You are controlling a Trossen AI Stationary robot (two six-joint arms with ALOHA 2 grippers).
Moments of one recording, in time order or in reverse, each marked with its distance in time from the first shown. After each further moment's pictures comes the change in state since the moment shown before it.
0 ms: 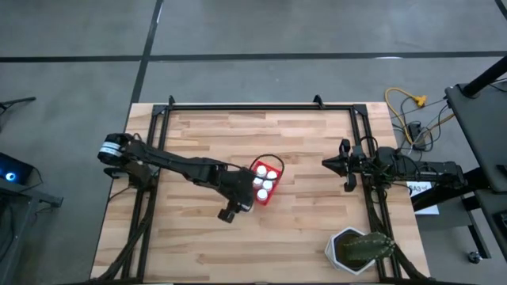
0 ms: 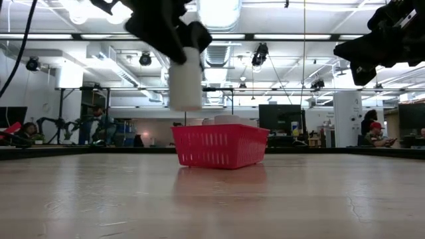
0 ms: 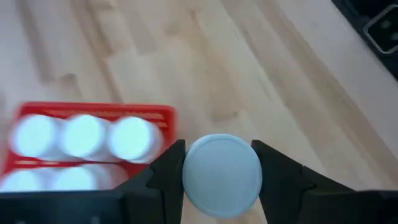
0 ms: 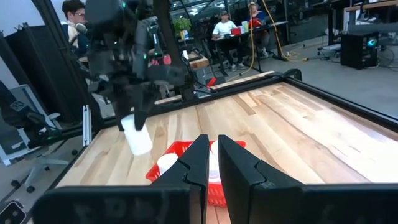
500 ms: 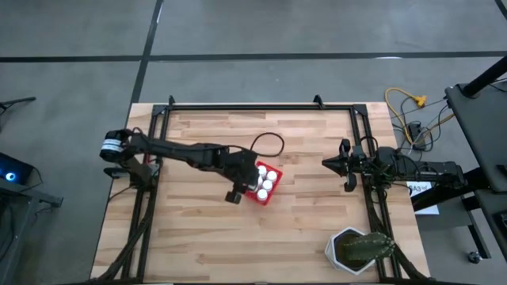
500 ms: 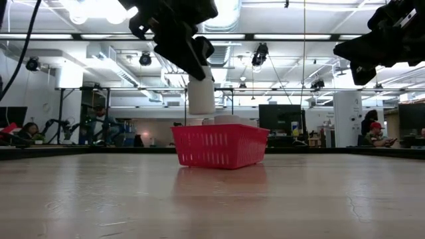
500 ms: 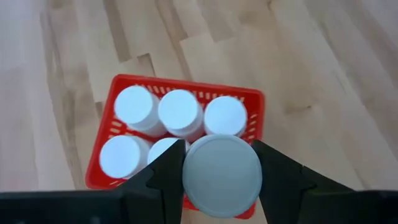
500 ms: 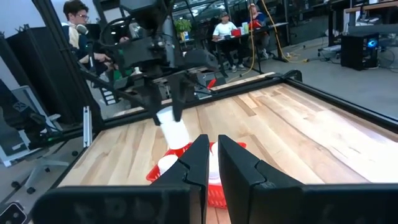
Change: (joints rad) left arm 0.140 -0.001 0.012 0.000 -0.049 0.062; right arm 0.000 0.000 0.000 0.005 0.000 0.000
